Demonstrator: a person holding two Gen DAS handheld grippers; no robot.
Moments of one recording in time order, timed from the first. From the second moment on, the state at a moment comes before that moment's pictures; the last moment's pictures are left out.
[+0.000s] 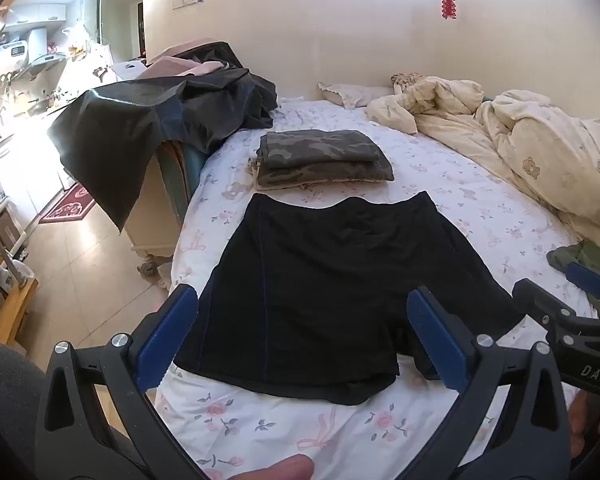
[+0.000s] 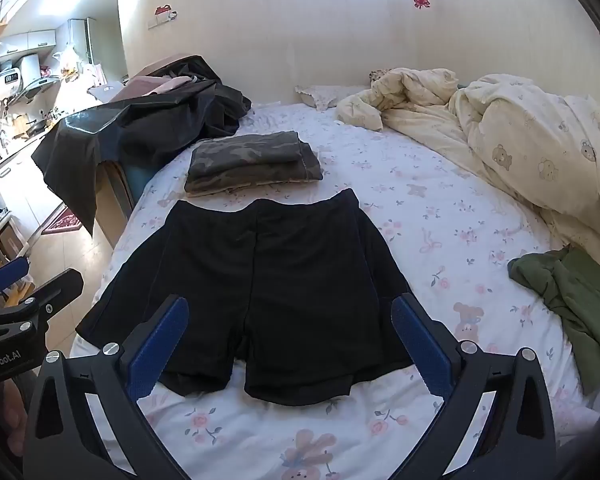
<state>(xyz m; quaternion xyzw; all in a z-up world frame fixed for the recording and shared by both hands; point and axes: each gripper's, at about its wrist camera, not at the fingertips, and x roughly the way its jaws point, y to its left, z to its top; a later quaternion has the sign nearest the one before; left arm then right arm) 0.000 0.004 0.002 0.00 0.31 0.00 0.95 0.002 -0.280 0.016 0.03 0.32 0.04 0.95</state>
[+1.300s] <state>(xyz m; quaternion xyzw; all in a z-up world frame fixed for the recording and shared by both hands) 0.003 0.010 -0.006 0.00 0.32 0.01 0.95 0.003 -0.280 0.015 0.03 0.32 0.04 0.95</state>
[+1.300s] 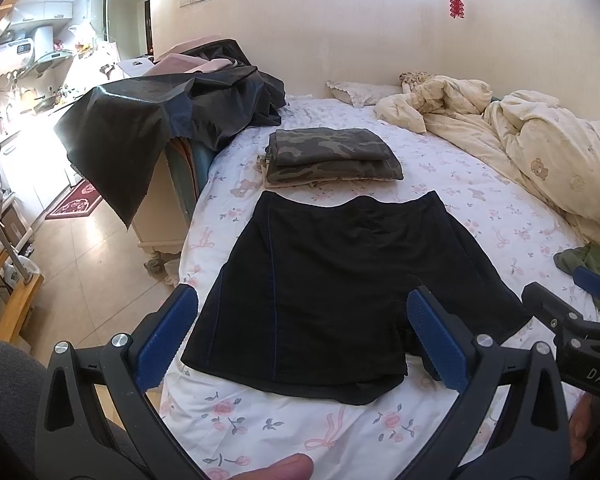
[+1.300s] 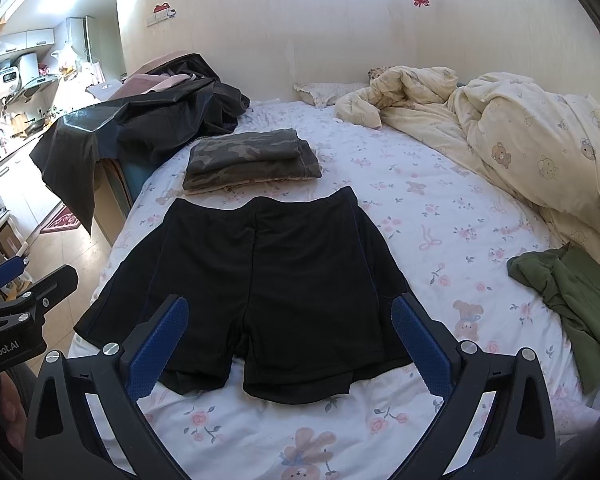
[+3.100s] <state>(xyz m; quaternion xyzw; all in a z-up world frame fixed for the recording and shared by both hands) 0.004 0.012 -0.004 0.00 0.32 0.01 0.95 0.003 -0.279 0.014 0.03 0.32 0.04 0.94</state>
